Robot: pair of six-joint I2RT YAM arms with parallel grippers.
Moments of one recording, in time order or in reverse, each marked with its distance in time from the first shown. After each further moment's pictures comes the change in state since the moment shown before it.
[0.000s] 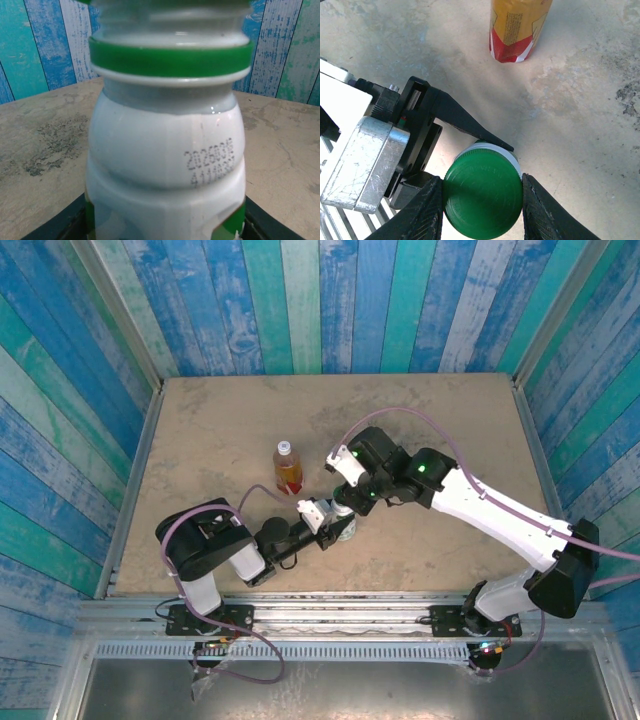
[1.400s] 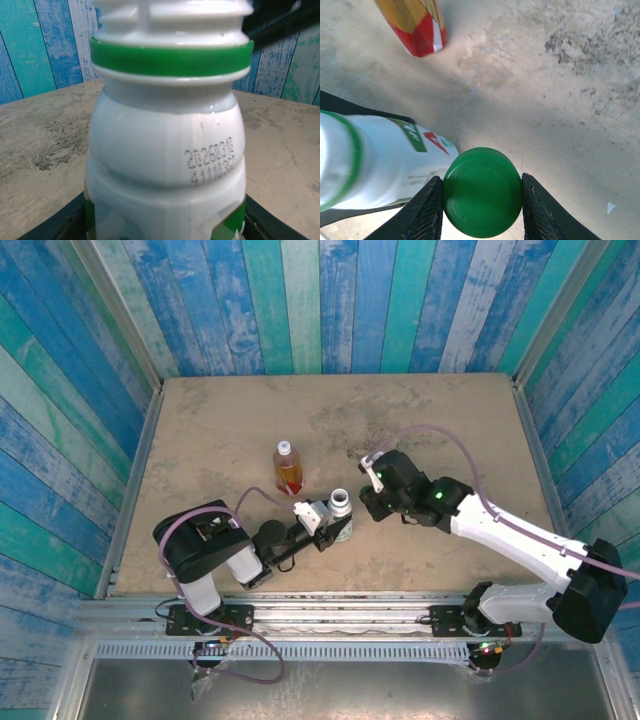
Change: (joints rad) left arm -0.008 -0.015 -0.032 0.019 -0.034 -0.001; right arm -0.069 -0.182 -0.306 0.220 0.177 0.227
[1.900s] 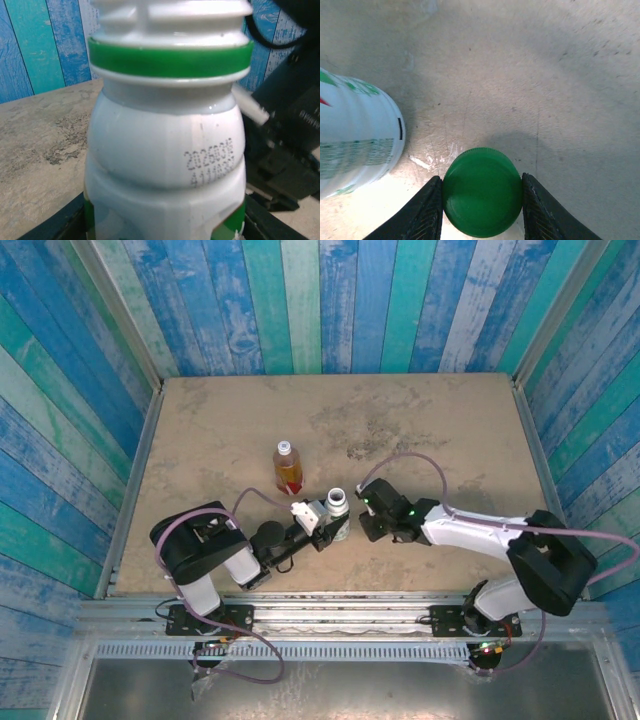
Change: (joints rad) left arm 0.000 -0.021 -0.019 -0.006 -0.034 -0.006; right arm 0.008 0.161 -0.325 0.337 0.058 0.091
